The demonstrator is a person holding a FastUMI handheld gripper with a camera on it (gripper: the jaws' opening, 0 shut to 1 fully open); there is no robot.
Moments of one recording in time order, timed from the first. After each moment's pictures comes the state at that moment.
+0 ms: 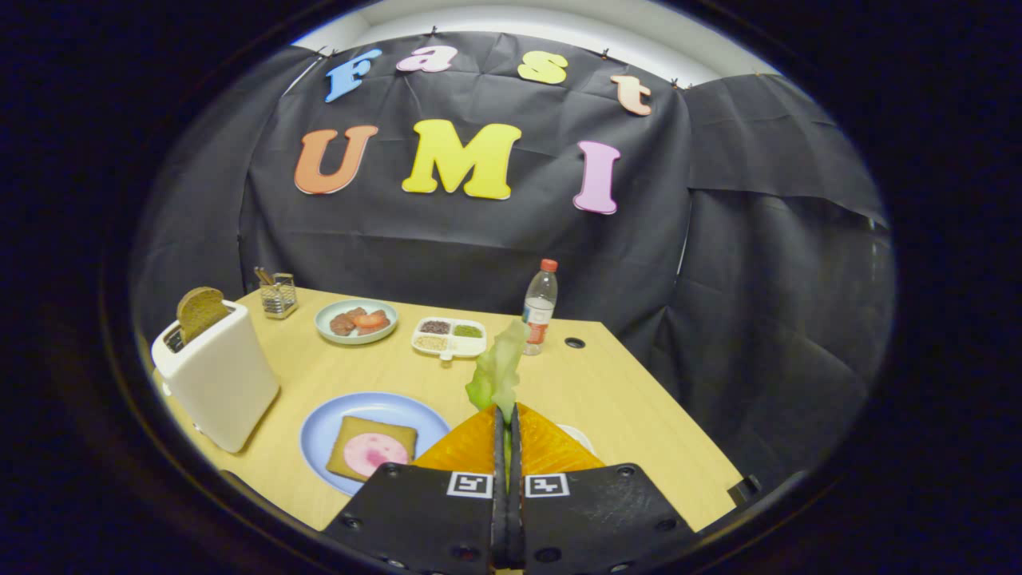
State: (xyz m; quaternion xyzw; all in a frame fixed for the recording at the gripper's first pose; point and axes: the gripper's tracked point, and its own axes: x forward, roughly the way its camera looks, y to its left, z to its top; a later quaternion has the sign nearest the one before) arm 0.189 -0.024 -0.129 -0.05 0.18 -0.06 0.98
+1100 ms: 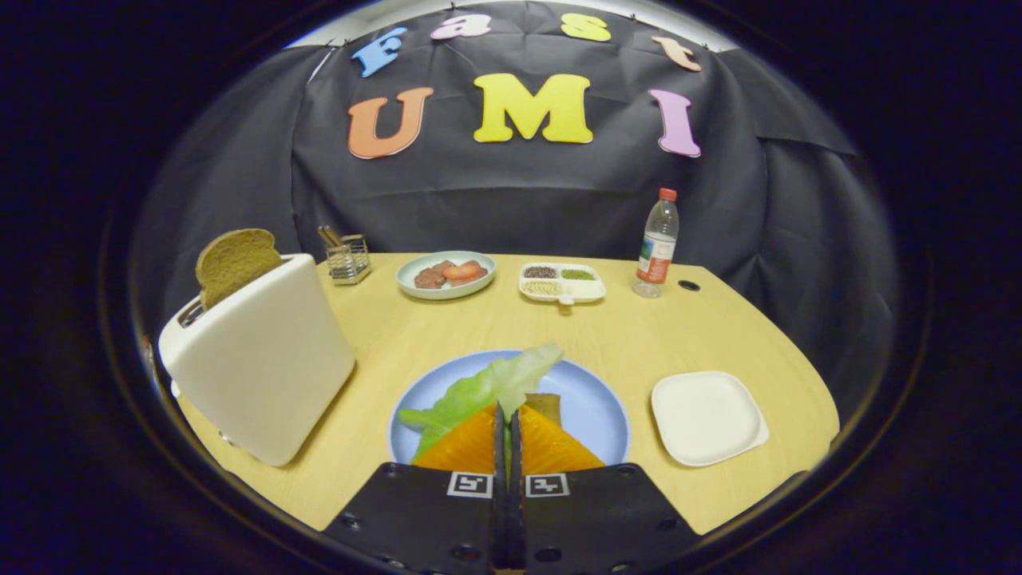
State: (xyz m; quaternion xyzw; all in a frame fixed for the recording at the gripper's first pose) arm 0.231 0.077 -0.240 0.00 0.27 0.04 0.96
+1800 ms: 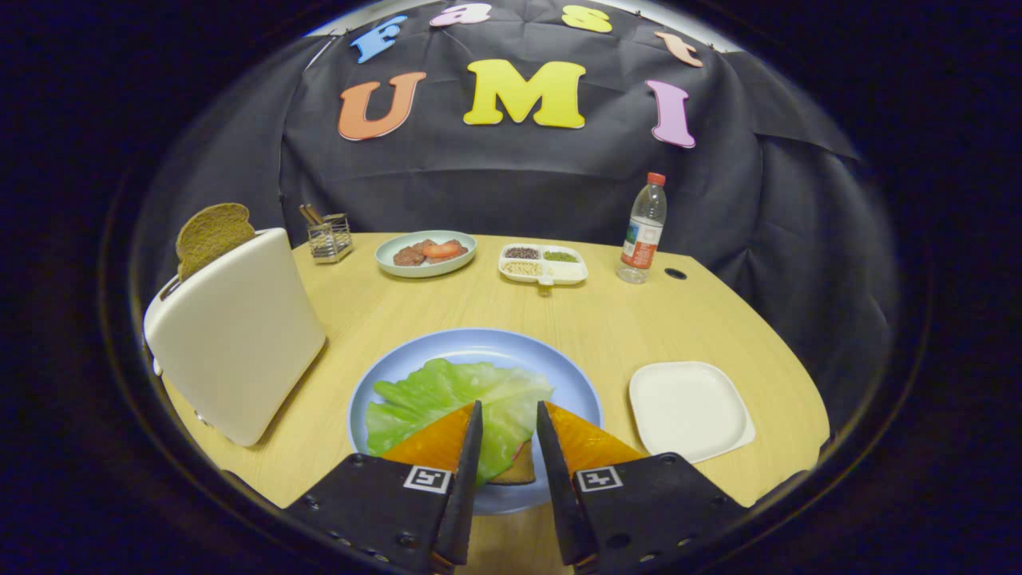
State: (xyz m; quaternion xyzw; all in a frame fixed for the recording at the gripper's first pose) arm 0.221 0.052 -0.243 -0.03 0.28 0.01 0.96
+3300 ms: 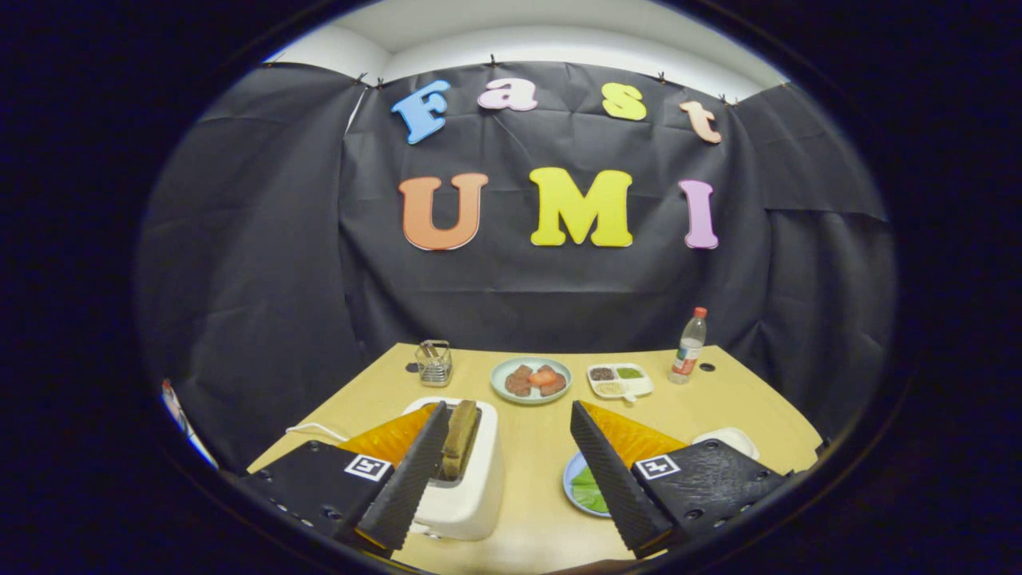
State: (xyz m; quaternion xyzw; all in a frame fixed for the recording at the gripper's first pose) arm 0.174 0.269 -0.035 0.01 0.15 0.05 0.99
